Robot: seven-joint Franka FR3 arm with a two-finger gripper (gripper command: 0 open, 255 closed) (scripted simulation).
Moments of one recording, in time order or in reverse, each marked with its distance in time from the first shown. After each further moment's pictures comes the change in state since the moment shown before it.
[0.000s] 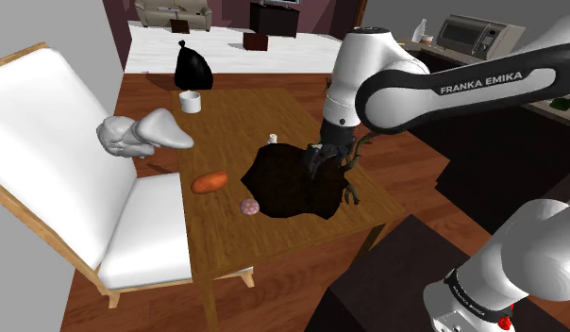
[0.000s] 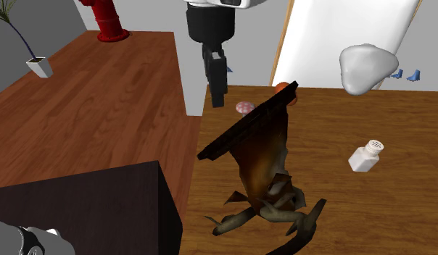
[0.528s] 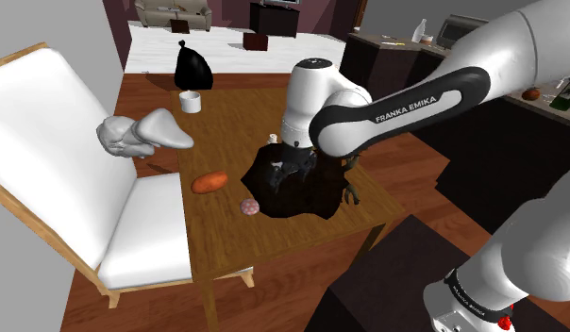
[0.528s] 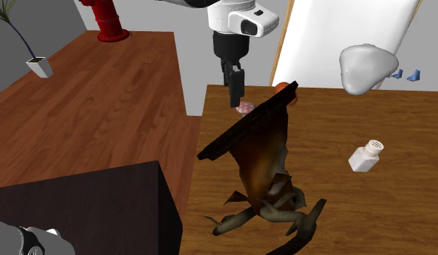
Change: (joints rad) arm 0.015 0.322 0.082 0.159 -0.145 0.150 0.176
